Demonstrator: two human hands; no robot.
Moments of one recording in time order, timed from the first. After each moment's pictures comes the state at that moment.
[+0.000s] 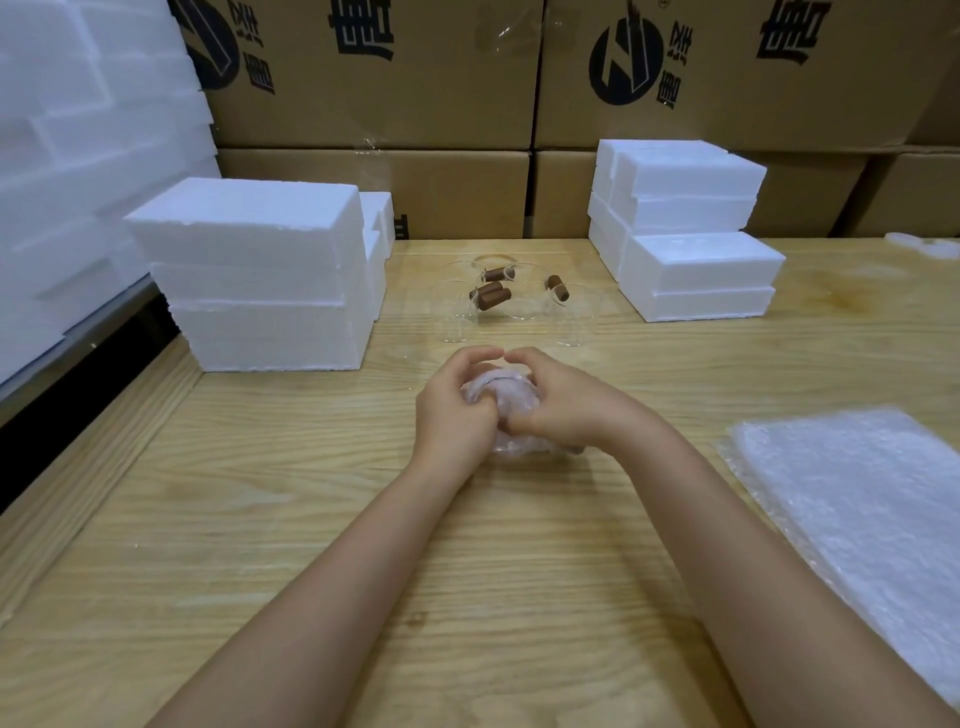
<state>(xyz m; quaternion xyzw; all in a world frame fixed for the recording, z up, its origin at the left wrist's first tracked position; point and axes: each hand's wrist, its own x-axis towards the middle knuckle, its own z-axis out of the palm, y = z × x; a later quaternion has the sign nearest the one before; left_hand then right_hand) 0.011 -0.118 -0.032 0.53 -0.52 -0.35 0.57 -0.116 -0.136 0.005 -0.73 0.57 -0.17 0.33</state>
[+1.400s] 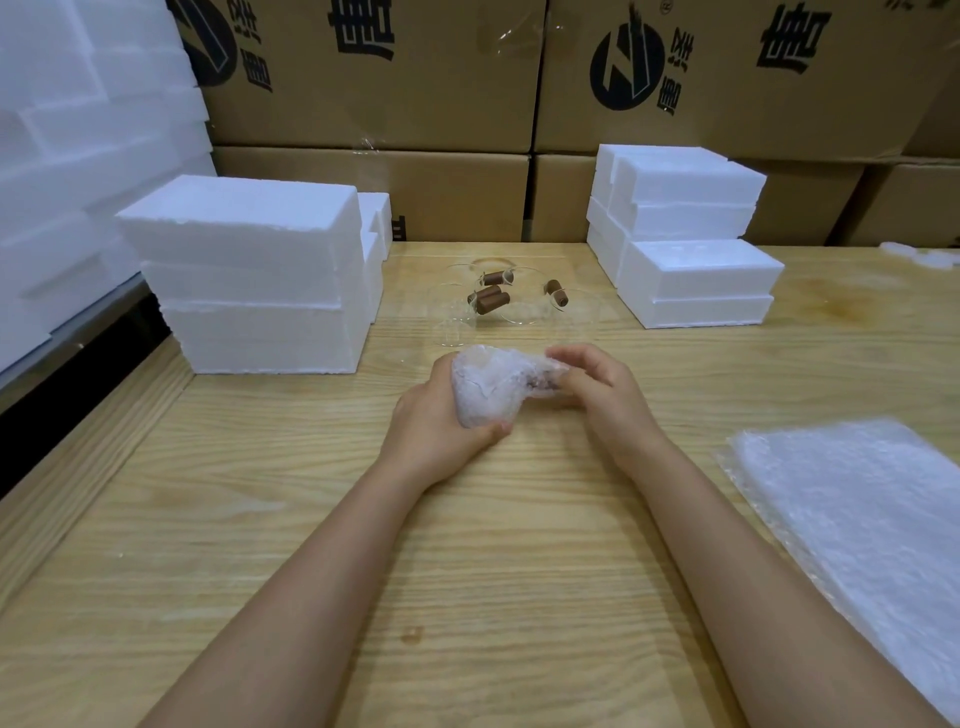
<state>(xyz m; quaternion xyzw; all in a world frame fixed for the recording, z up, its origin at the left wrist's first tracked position) 0.042 -0.137 -0.048 0.62 -0.66 -0.24 0.34 -0.142 -0.152 -0.027 -0.57 0.49 -0.49 0.43</state>
